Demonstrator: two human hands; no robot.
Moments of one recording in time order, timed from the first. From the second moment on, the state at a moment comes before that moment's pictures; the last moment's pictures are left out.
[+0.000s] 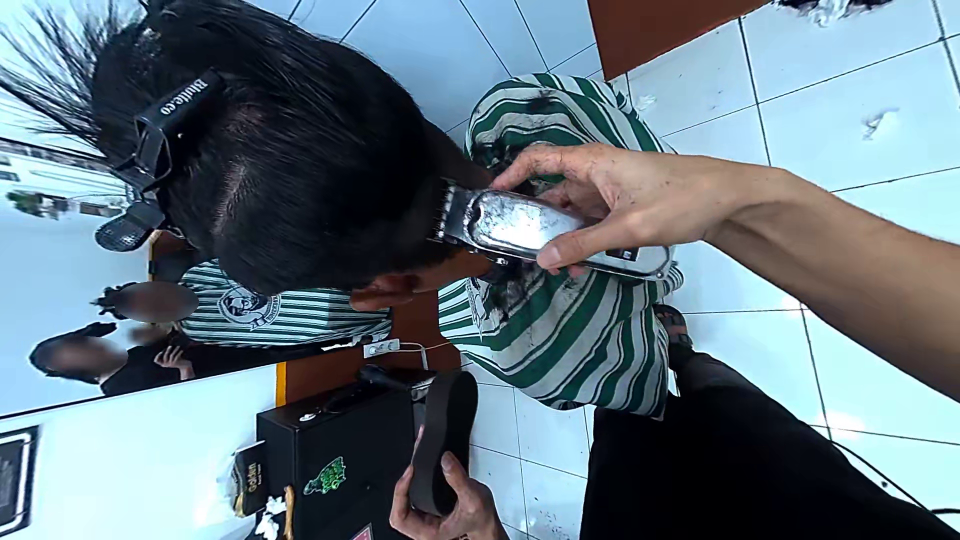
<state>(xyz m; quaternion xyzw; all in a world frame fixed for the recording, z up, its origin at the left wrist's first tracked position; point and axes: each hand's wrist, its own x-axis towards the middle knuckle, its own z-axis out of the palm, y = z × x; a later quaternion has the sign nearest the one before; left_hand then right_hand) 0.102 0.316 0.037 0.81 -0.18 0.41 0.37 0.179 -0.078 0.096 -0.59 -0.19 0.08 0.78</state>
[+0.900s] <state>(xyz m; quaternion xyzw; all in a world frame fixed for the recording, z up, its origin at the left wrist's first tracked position) 0.163 0.349 0.028 0.77 -0.27 0.36 0.45 0.121 -0.027 0.108 -0.79 -0.01 0.01 0.61</state>
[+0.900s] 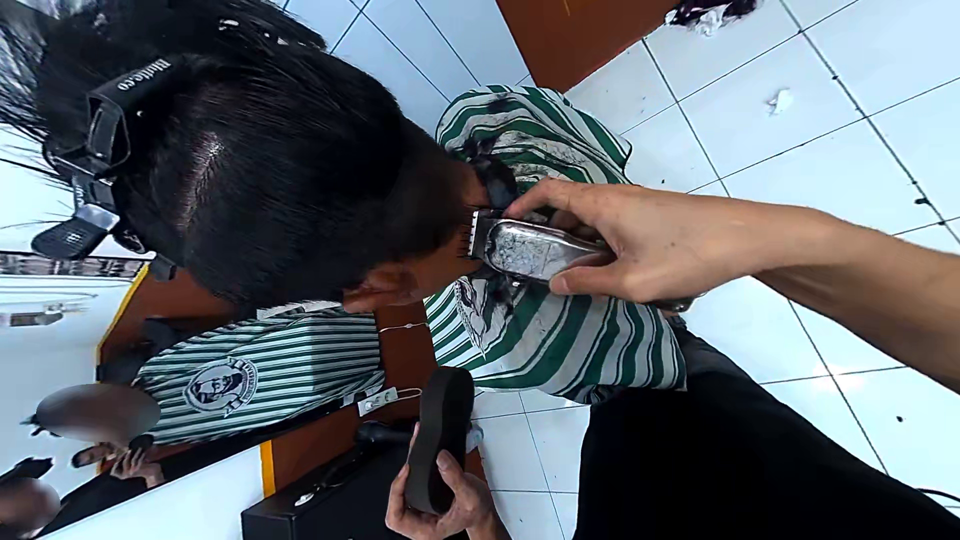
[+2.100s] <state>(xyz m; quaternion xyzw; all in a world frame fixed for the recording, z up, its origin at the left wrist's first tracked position) 0.179 0.352 0.027 0.77 -0.27 0.35 0.46 0.114 0.022 0.099 -0.55 0.05 -0.01 0.83</state>
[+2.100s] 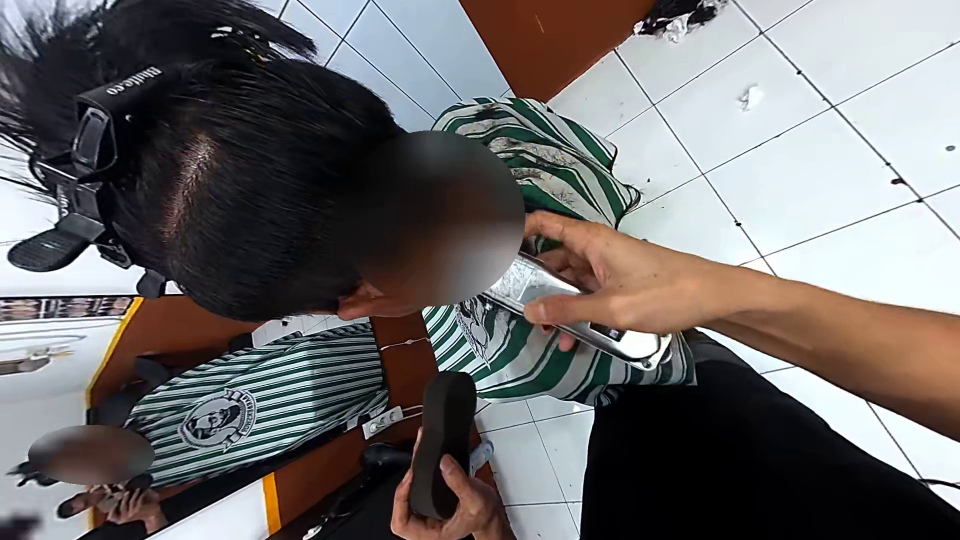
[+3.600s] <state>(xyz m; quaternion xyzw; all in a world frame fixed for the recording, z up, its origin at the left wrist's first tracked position) 0.183 0.360 0.013 0.75 -0.29 0.33 0.49 0.138 0.001 0.125 -0.69 -0.04 -0.11 0.72</state>
